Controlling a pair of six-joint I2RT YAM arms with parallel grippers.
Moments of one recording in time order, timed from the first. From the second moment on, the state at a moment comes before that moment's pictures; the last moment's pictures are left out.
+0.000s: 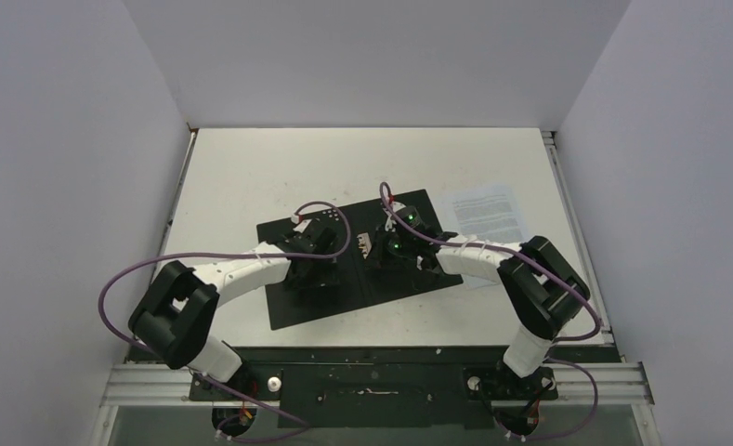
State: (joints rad) left arm -0.67 1.50 0.83 -0.55 -0.23 -0.74; right arm 0.69 1.69 0.89 0.04 -0.26 0.66
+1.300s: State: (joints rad) left arm -0.67 1.53 0.82 -0.51 -0.24 -0.74; right arm 0.55 2.03 1.18 0.21 -0.37 0.77
